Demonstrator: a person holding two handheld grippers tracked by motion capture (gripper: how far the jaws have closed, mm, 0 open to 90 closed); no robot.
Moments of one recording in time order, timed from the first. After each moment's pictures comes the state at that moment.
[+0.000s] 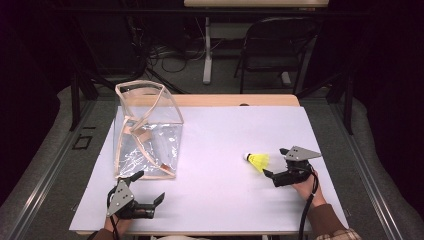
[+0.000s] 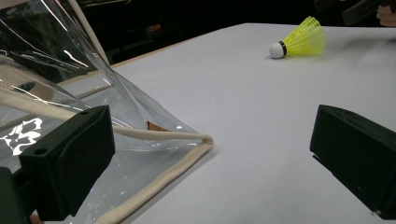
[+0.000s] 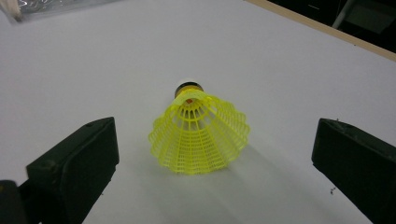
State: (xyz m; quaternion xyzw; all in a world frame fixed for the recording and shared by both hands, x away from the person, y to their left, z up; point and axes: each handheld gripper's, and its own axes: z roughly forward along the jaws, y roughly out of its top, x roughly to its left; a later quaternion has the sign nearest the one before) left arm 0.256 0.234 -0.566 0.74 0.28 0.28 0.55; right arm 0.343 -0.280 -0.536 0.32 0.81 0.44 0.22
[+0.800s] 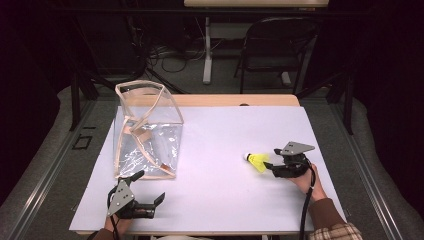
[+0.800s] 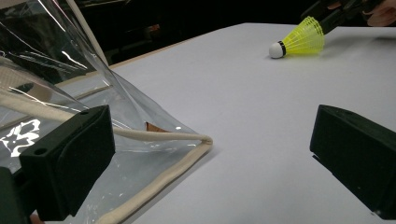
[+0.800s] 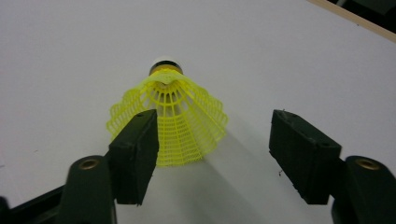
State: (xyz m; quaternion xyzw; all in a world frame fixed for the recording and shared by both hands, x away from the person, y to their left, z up) left arm 0.256 0.233 -0.566 0.74 0.28 0.28 0.55; right arm 0.364 -0.281 -0.542 0.32 0.83 0.40 0.22
